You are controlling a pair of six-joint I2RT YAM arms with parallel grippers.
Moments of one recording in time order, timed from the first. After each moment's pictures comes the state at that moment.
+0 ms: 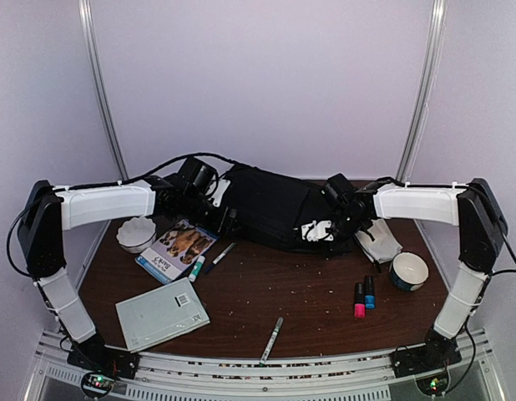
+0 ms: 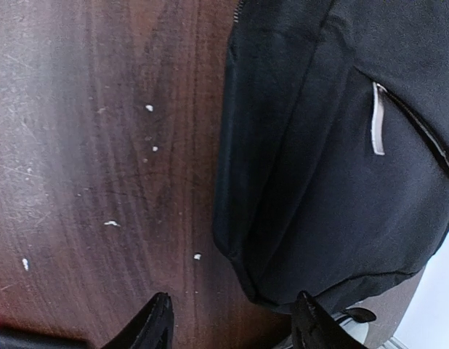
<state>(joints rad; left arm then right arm) -0.69 1.74 1.32 -0.40 0.13 -0.22 0.60 1.76 1.25 -0.64 0.05 -0.99</state>
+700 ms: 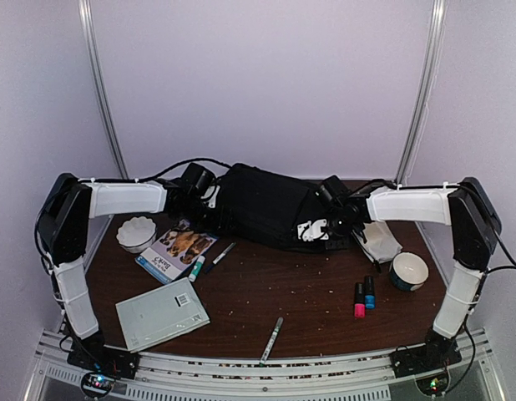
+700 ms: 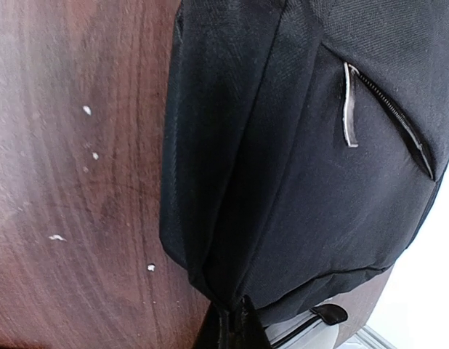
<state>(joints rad) -0.60 1.91 1.37 -0.38 0.16 -0.41 0.62 1.81 1.26 -0.53 0.18 -1.02</state>
